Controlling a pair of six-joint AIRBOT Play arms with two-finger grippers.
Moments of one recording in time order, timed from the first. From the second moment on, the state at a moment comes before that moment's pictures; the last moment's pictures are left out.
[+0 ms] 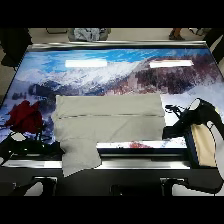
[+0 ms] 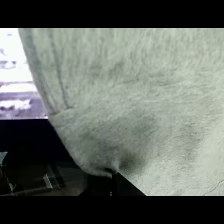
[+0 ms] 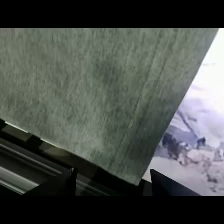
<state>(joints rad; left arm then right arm) 0.31 -1.07 0.43 1.03 -1.22 -1.25 -0.23 -1.47 1.01 -1.35 1.41 1.03</state>
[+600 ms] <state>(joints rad) 0.31 -1.00 0.51 1.03 -1.22 -1.23 -0.23 -1.46 1.03 -1.32 1.35 1.05</state>
